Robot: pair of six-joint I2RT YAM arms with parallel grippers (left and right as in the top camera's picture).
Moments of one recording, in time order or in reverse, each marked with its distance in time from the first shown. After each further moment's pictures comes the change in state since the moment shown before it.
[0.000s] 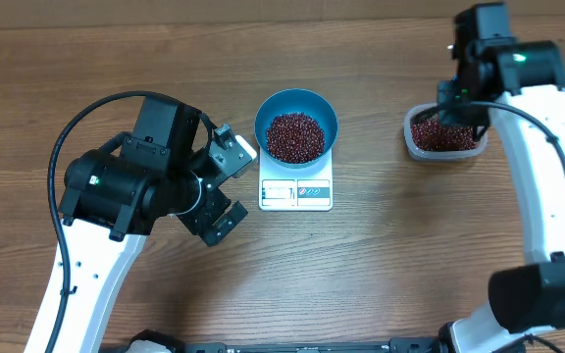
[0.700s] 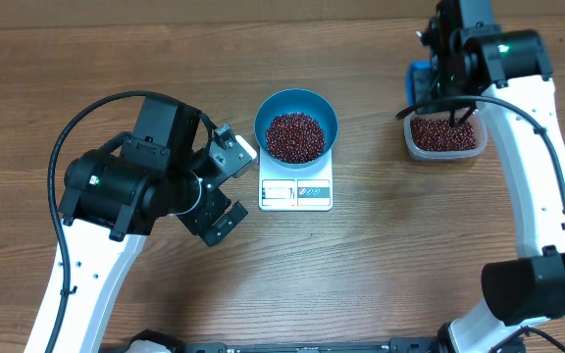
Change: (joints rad) left arm 0.000 0.000 0.000 0.000 0.000 0.000; right arm 0.047 0.044 0.117 0.042 -0.265 -0.091
